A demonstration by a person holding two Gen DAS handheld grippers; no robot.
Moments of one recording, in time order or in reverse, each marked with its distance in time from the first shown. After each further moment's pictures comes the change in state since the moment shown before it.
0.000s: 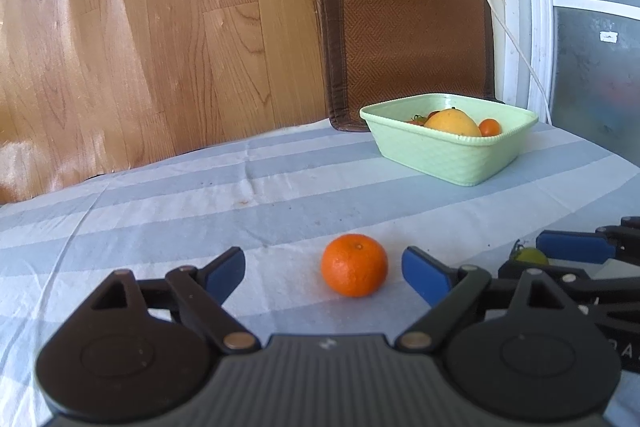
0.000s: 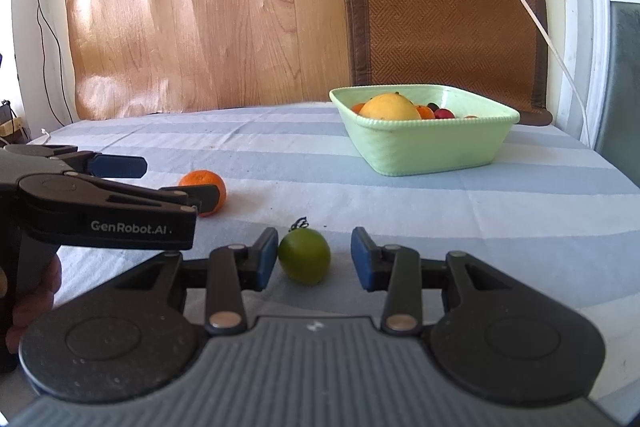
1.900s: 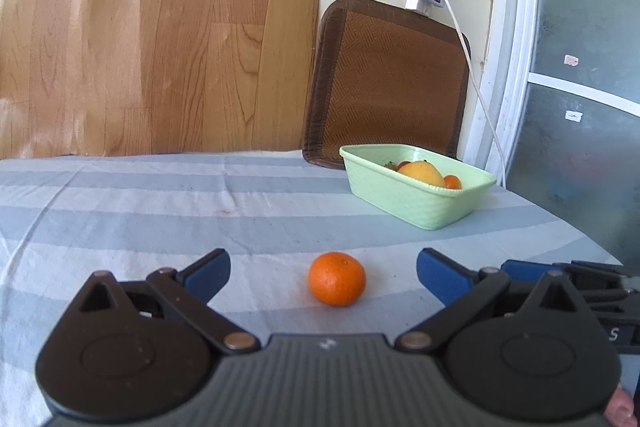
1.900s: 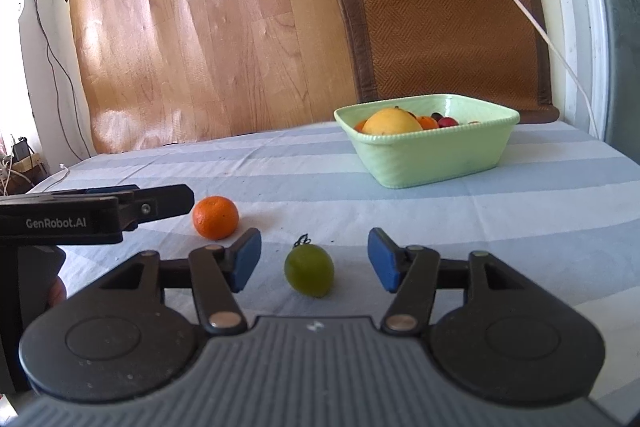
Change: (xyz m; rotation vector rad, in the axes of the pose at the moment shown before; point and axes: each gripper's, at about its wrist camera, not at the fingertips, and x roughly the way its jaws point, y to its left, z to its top) left arm -0.024 0.033 -0.012 -0.172 -0.110 -0.190; right arm -0.011 -0.009 -0.002 0.077 -0.071 0.038
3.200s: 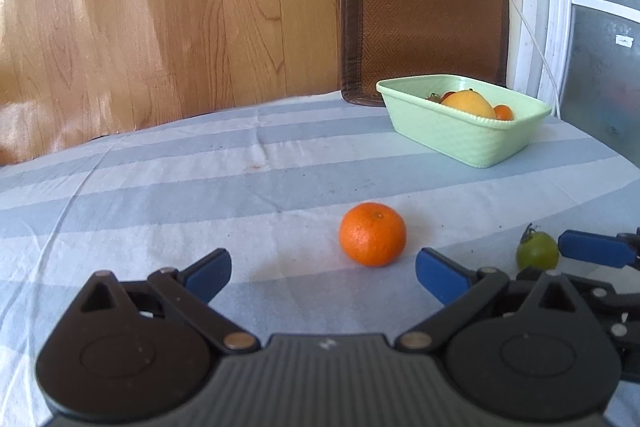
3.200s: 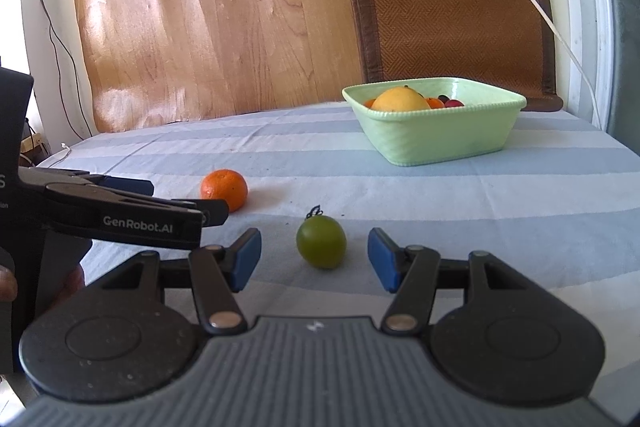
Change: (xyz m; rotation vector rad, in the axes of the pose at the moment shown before) left arm 0.030 -0.013 -0.001 0.097 0.186 0.204; right arm 0.001 0.007 -0.006 -0.027 0.071 0.024
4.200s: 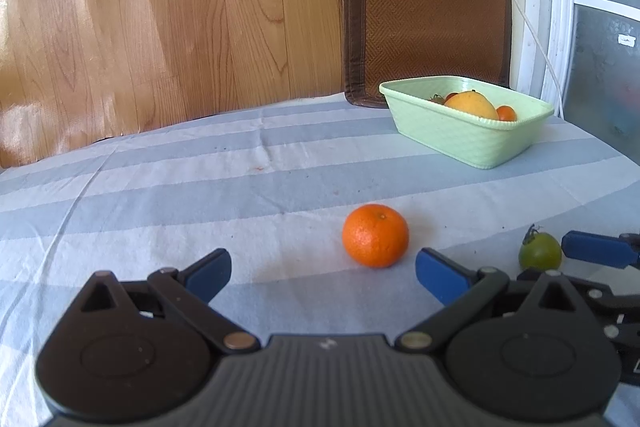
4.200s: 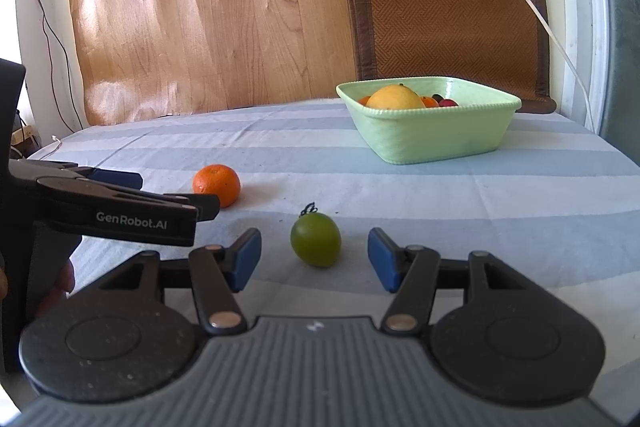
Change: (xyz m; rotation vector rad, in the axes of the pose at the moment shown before) left arm -0.001 0.001 0.000 0.000 -0.004 0.003; right arm 0.001 0.003 0.001 -0.013 0.010 -0.034
